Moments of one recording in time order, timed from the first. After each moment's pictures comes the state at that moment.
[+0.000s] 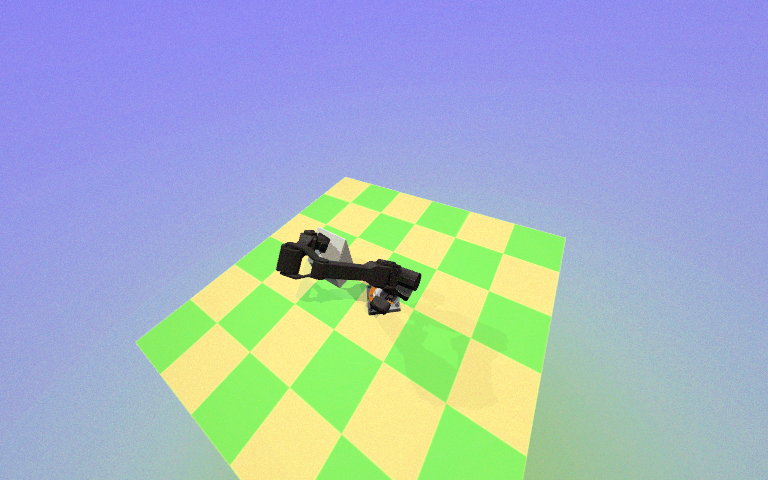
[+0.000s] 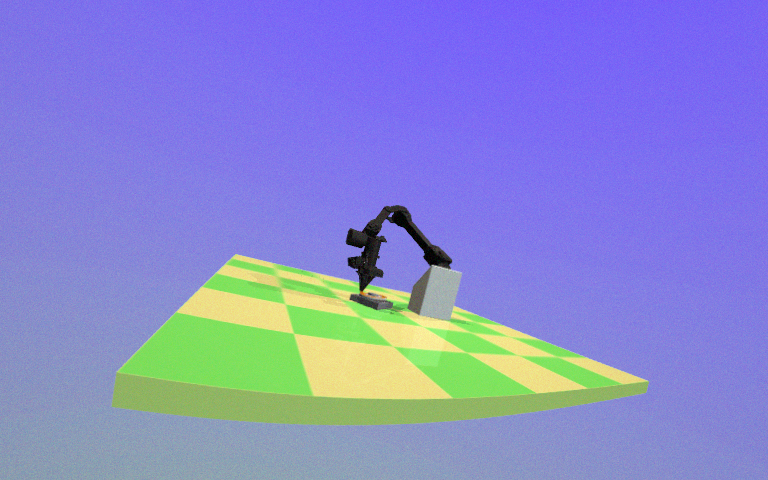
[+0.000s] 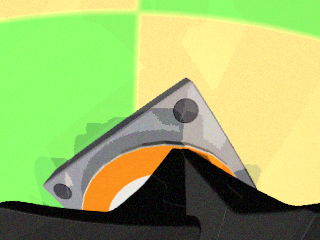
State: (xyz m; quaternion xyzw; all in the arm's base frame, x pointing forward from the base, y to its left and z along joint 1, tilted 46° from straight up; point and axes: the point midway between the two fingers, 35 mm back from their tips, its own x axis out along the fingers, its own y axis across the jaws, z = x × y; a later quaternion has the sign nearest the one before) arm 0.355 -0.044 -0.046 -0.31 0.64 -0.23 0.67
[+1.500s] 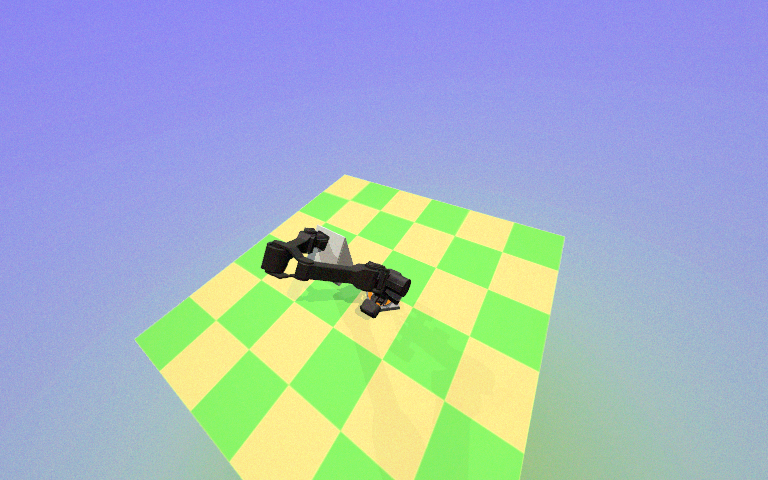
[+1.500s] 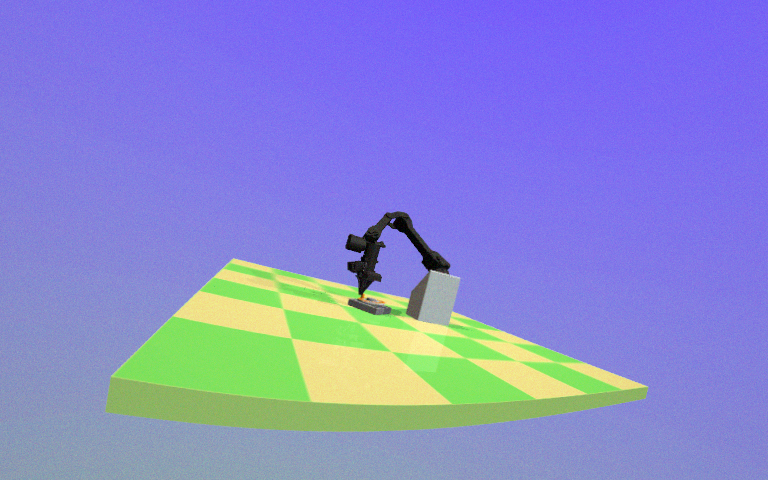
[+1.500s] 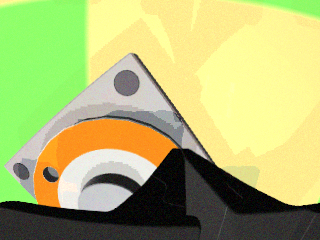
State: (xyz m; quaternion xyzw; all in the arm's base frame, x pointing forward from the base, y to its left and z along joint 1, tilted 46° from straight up) arm 0.343 -0.068 -0.024 -0.31 0.63 -0.23 0.67
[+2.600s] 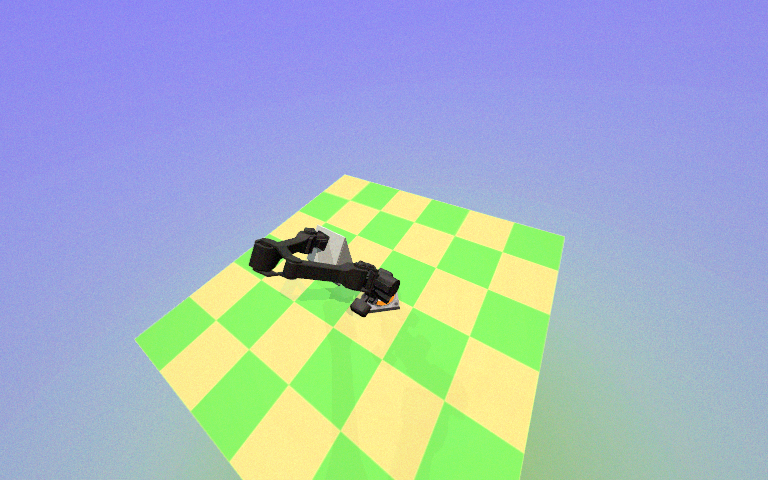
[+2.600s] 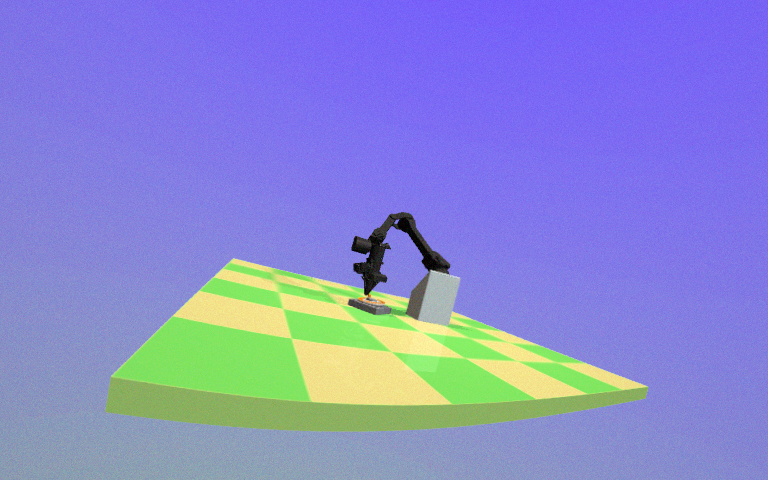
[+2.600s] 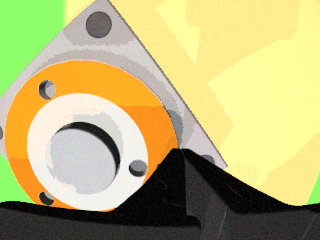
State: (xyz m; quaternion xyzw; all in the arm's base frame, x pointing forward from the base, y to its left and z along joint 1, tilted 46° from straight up) arm 0.314 -0.081 -0.013 -0.31 0.63 -0.24 0.67
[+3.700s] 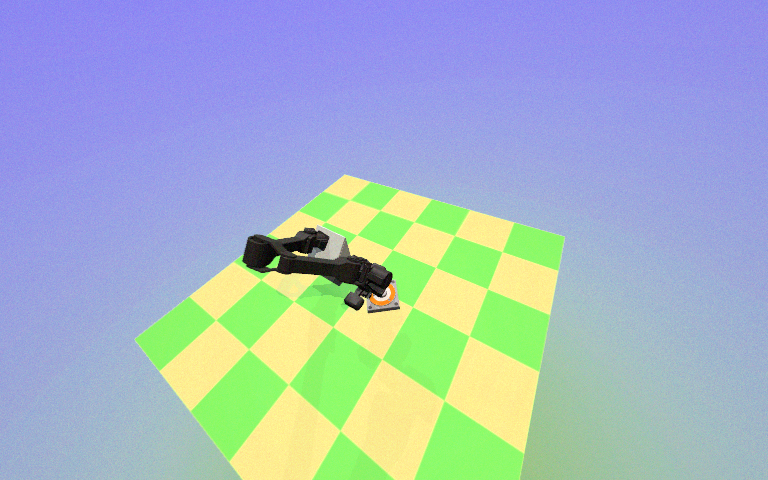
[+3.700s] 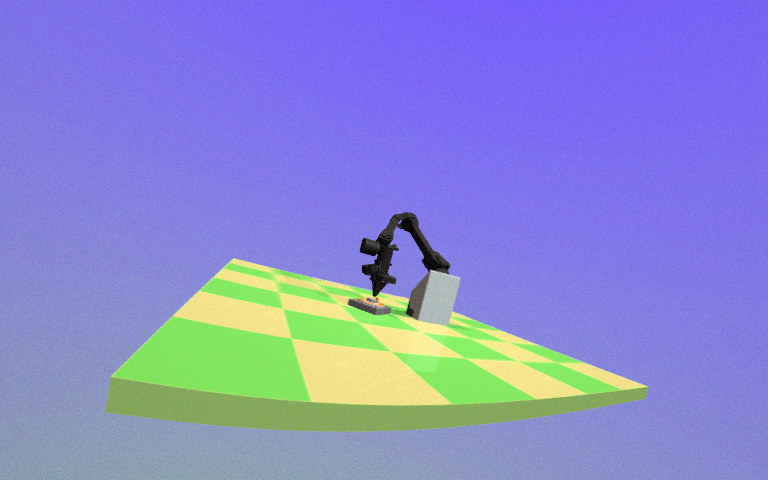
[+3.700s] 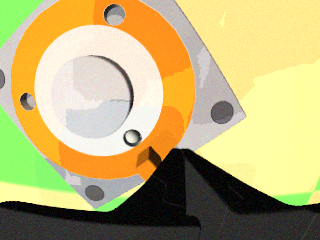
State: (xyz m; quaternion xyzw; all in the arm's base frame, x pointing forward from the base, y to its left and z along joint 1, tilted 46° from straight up) arm 0.280 -0.078 -0.017 -0.31 0.64 -0.23 0.66
